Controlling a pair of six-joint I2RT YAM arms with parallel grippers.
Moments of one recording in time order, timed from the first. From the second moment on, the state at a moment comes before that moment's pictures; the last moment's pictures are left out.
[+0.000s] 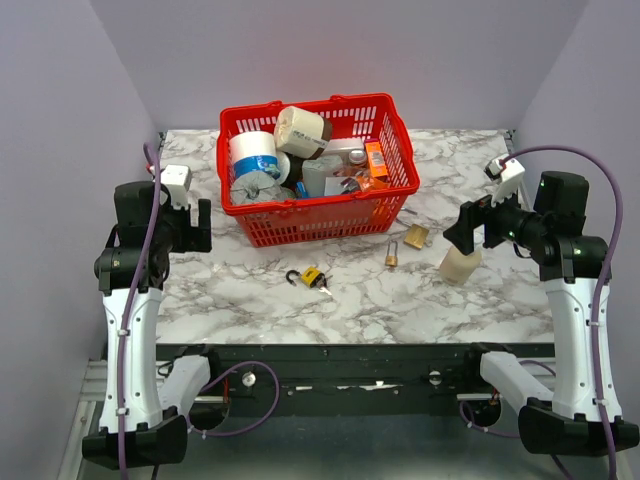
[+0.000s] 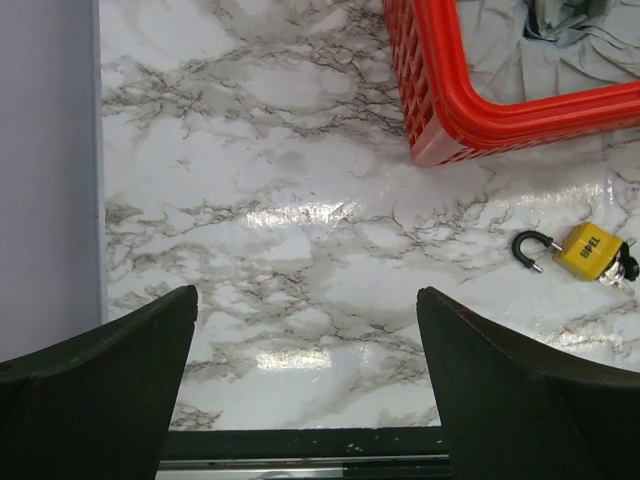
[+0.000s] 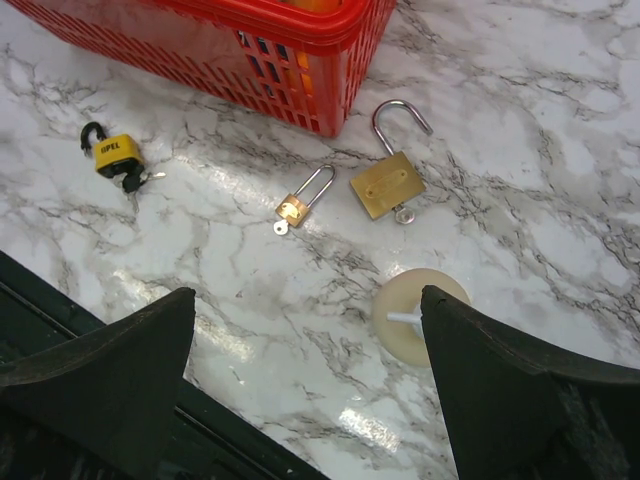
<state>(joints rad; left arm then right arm) 0.09 0.90 1.20 -0.95 0.10 0.11 -0.07 0.95 1.27 -0.97 -0.55 -0.31</state>
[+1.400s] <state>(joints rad) -0.74 1.65 1.35 -1.12 0.35 1.70 -0.07 1.05 1.27 -0.98 -0.55 -0.30</state>
